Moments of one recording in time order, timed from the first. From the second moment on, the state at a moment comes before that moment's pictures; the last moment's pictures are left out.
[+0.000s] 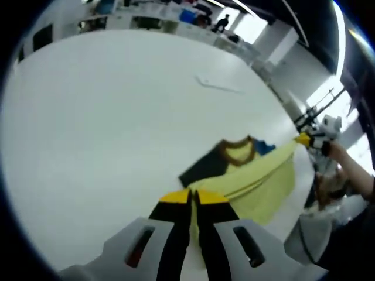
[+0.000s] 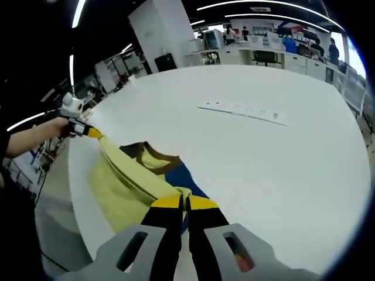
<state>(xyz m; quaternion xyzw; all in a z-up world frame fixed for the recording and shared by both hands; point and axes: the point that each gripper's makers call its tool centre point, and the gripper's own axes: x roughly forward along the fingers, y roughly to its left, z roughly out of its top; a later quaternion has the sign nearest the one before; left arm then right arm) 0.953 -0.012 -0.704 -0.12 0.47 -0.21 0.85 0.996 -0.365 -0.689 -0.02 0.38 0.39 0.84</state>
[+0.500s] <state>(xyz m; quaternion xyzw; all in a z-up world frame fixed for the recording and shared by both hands) 0.967 -0.011 -0.723 -0.13 0.48 -0.19 0.85 1.014 -0.364 -0.710 -0.03 0.40 0.38 0.84</state>
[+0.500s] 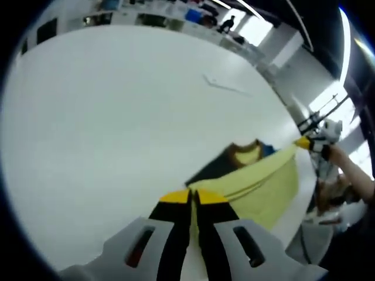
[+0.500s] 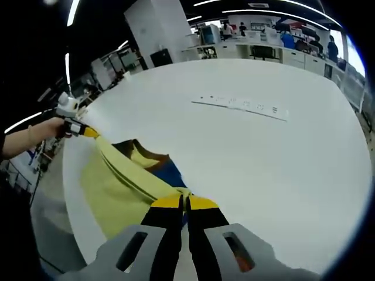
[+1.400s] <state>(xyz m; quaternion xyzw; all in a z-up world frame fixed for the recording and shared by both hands) 0.982 -0.011 -0.756 -0.13 0.50 -0.19 0.84 1.032 -0.367 -0.753 -0.02 0.43 0.36 0.83</state>
